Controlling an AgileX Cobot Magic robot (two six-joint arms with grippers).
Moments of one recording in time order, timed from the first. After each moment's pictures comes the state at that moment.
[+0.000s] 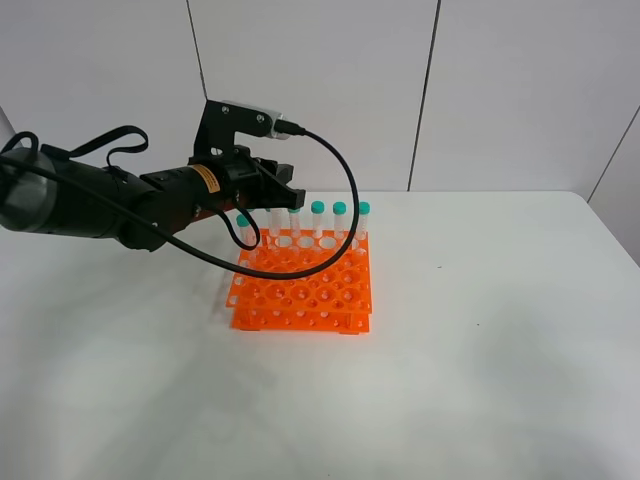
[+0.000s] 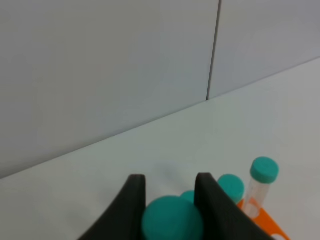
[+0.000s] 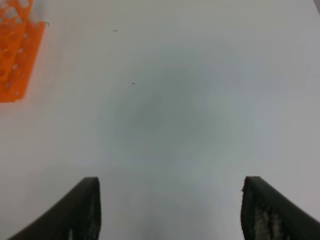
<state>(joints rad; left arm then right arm) -0.45 1.86 -1.01 0.08 -0.49 -0.15 -0.04 -0.01 -0.55 0.01 1.23 0.02</state>
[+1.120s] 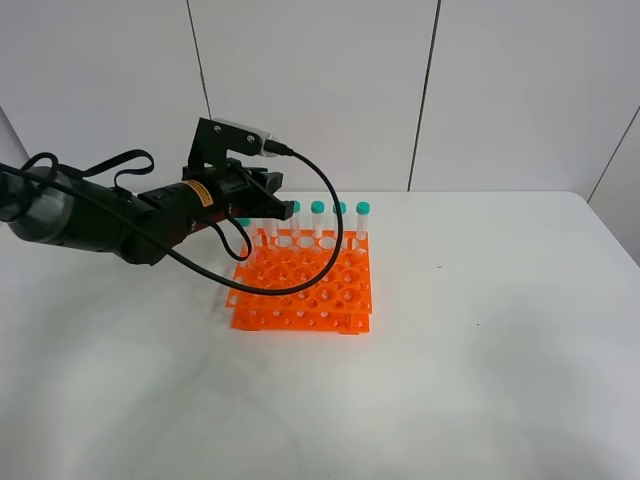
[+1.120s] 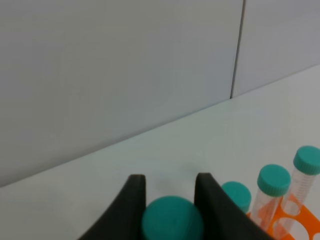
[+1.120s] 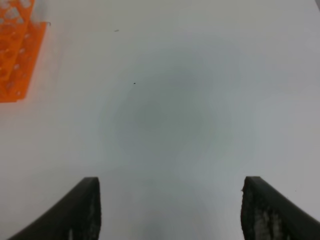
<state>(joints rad) -0.40 1.94 -0.98 0.08 -0.63 -0.11 -0.04 -0.01 -0.55 0.01 1.23 0.02</state>
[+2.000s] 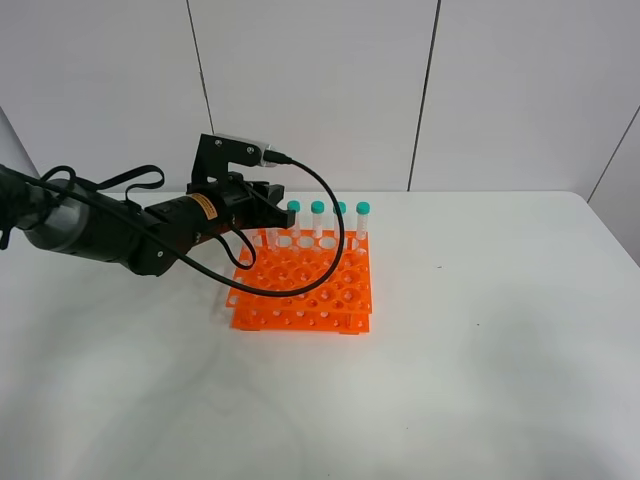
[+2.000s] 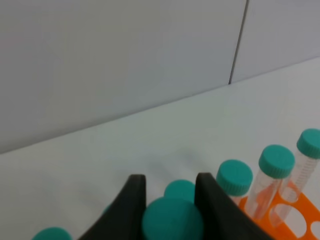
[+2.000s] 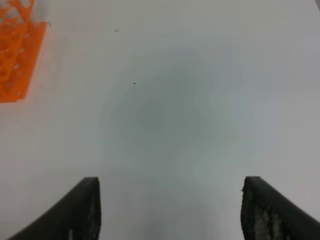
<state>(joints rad) -0.40 1.98 -0.98 0.08 -0.66 -0.17 -0.04 -0.01 -0.55 0.01 1.23 0.02</state>
